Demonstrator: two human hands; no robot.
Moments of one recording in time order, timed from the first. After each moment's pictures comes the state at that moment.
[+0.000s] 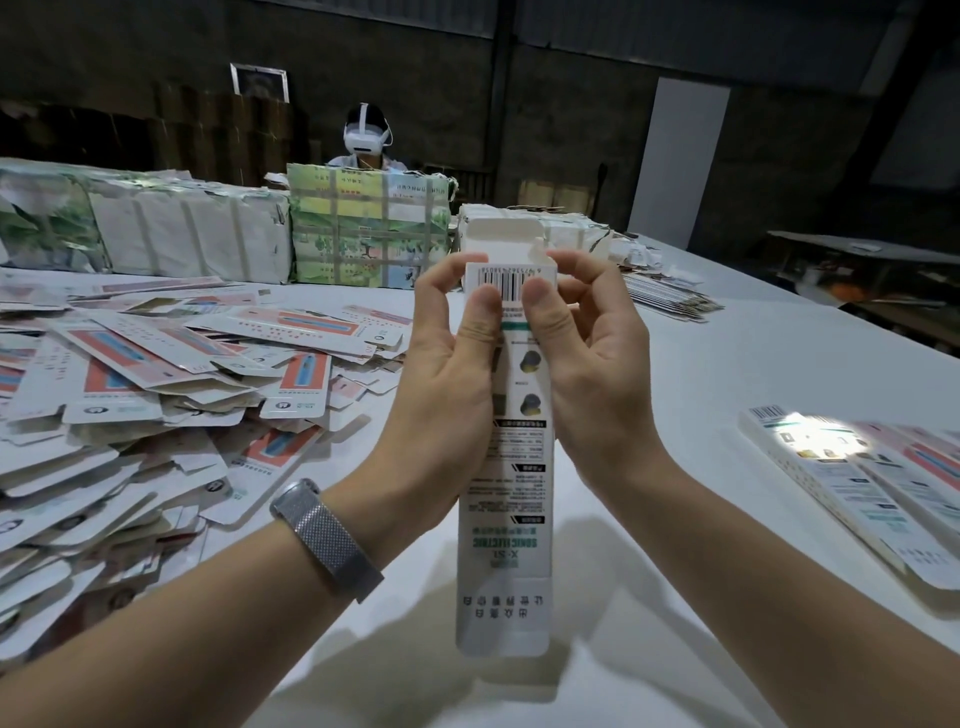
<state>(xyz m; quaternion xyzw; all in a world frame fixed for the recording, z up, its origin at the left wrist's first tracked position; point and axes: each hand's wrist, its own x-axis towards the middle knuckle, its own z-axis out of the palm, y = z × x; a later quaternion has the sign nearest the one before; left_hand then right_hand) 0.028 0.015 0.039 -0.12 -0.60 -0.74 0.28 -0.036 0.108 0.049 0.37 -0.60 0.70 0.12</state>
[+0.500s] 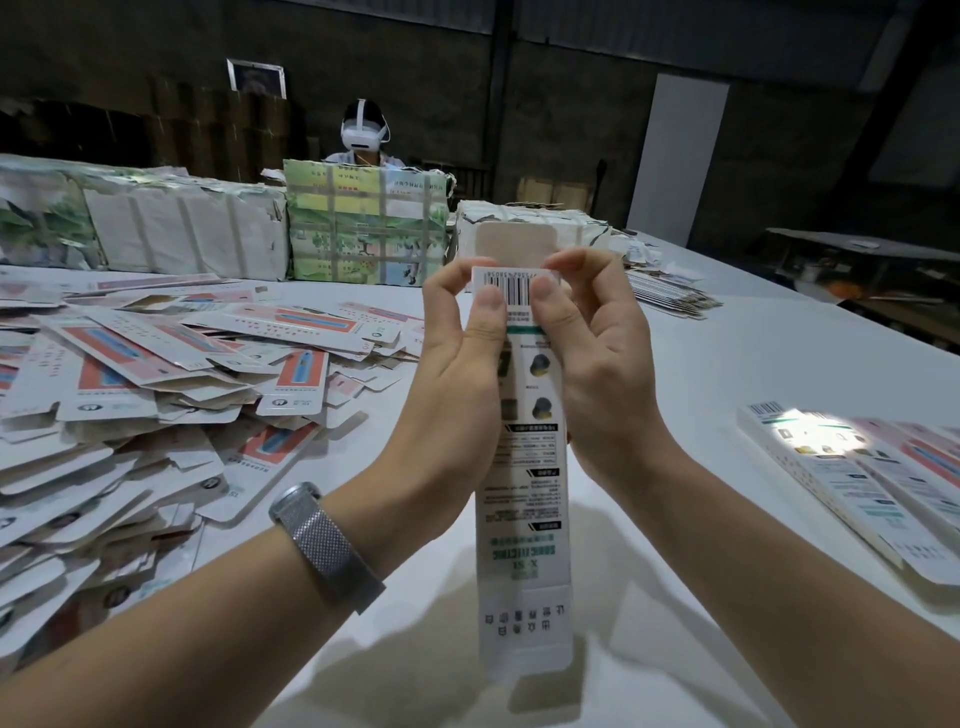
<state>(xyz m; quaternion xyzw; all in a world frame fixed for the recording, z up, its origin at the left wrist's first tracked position) 0.030 0.023 0.042 -0.09 -0.62 -0.74 0.27 -0.042 0.113 0.050 0.40 -0.53 0.74 0.04</state>
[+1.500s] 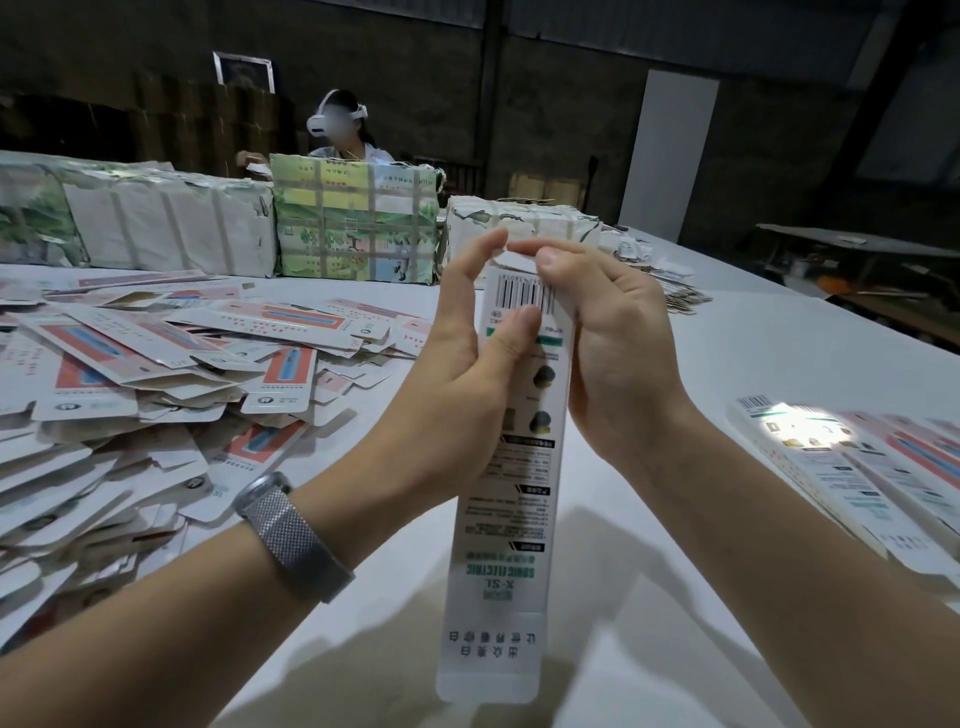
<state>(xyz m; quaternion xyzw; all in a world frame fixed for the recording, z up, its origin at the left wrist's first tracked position) 0.028 0.015 0.039 -0.16 -0.71 -0.64 0.25 -0.040 0.124 0.069 0.34 -0.57 0.75 0.00</state>
